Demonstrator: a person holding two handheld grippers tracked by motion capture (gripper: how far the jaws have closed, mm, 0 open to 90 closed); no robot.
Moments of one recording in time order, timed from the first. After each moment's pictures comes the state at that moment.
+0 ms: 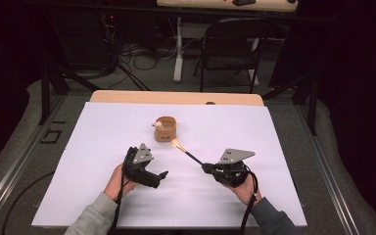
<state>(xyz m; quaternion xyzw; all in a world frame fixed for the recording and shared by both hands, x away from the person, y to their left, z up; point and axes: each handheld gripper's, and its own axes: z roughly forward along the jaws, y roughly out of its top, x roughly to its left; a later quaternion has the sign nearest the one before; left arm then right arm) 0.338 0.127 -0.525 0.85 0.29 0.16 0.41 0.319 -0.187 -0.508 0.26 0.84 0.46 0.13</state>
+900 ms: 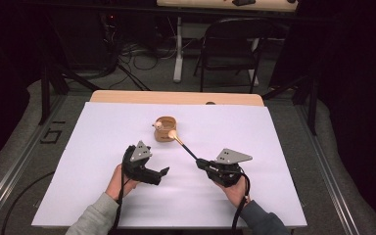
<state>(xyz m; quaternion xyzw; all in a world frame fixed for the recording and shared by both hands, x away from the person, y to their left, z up) 0.338 0.127 -0.518 0.83 0.31 0.17 0.44 0.319 -0.170 -0.517 0.29 0.79 0.52 0.16</state>
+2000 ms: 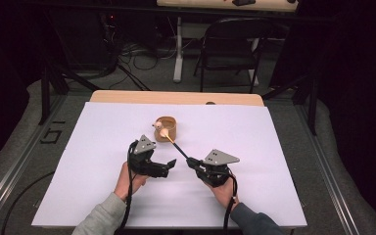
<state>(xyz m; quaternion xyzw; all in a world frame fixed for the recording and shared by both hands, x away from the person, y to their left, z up) 0.345 0.109 -0.503 0.79 0.36 0.15 0.47 0.322 -0.140 -0.527 0.29 0.78 0.52 0.19</state>
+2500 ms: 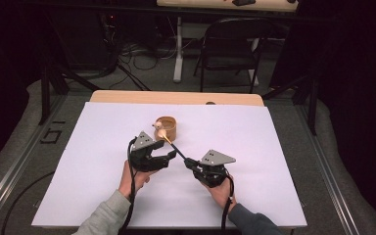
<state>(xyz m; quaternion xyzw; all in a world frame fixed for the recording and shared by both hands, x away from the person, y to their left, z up) 0.348 0.106 -0.496 0.76 0.37 0.14 0.51 0.323 -0.131 -0.530 0.29 0.78 0.52 0.19</state>
